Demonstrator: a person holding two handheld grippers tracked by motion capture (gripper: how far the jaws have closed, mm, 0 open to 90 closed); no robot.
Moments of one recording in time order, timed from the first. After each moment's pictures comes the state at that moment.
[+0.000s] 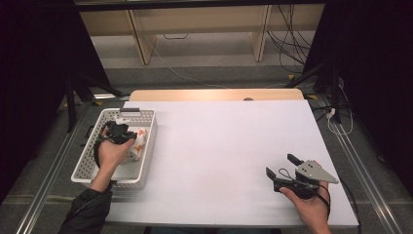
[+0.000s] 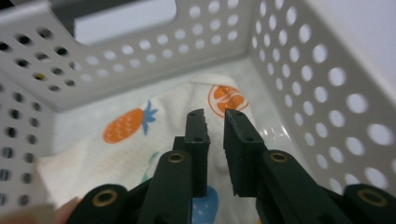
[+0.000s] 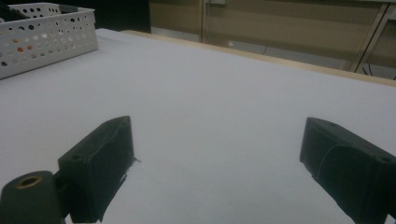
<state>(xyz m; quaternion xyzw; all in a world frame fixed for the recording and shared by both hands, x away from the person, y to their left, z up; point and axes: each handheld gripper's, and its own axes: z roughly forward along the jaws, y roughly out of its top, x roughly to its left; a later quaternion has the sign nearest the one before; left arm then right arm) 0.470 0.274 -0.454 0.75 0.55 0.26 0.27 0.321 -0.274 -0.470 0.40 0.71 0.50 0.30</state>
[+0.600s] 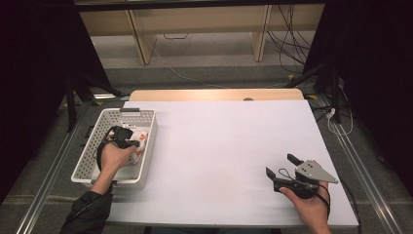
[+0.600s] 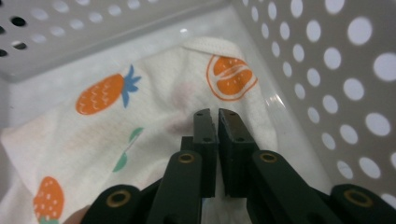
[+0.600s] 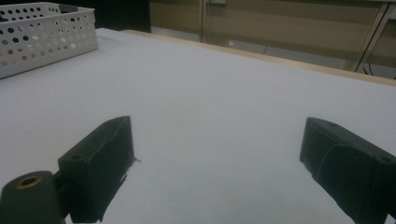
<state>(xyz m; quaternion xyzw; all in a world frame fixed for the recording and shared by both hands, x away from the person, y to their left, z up) 0.460 0.271 -0.461 0.77 0.53 0.23 0.25 0.321 -0.274 -0.470 0.40 0.71 0.50 0.30</state>
